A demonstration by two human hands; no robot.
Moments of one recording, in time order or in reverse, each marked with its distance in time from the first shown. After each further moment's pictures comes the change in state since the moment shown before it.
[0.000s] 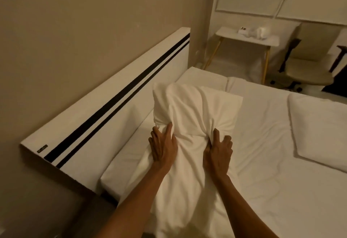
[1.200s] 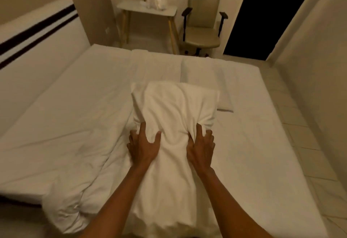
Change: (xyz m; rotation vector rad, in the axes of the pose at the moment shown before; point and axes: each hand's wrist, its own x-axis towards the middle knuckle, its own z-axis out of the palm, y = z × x) left_hand -0.376 0.432 0.123 -0.382 -0.298 -0.026; right_hand -0.085 0.492 -0.337 -0.092 0.005 0.257
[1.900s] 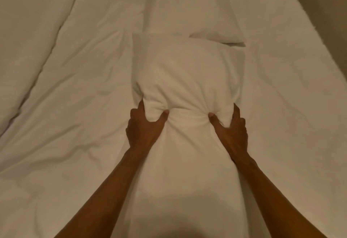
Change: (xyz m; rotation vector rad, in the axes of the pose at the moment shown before) left_hand 0.102 -0.101 0.437 0.057 -0.252 -0.068; right_hand 0.145 0.376 0.247 0.213 -0.129 0.503
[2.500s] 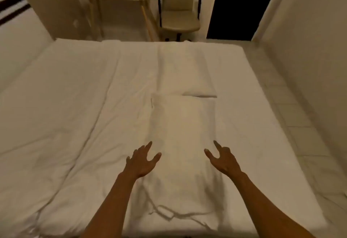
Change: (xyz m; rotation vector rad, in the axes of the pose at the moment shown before) left_hand -0.184 0.062 -0.232 0.329 -0.426 0.119; right_hand -0.173 -0.088 -0.210 -0.341 -0.365 -0.042
